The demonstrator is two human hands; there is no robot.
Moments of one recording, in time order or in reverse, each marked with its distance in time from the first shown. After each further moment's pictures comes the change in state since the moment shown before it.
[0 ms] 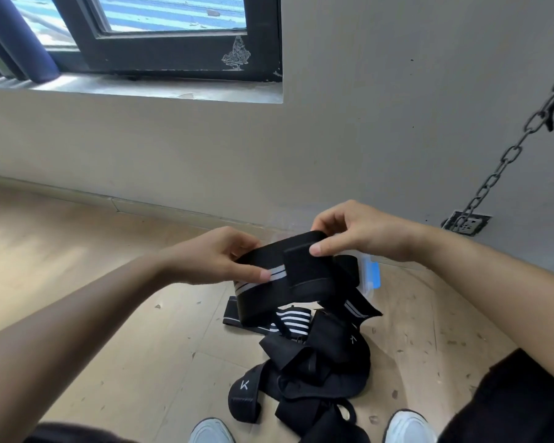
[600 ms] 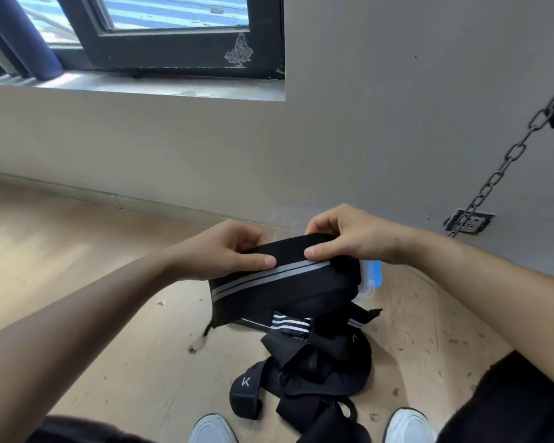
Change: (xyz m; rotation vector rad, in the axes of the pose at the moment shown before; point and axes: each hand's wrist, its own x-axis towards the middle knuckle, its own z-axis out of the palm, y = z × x) left_hand 0.001 0.002 0.004 -0.115 0.043 0.038; right_hand 0.008 0.004 0.011 -0.012 0.017 0.036
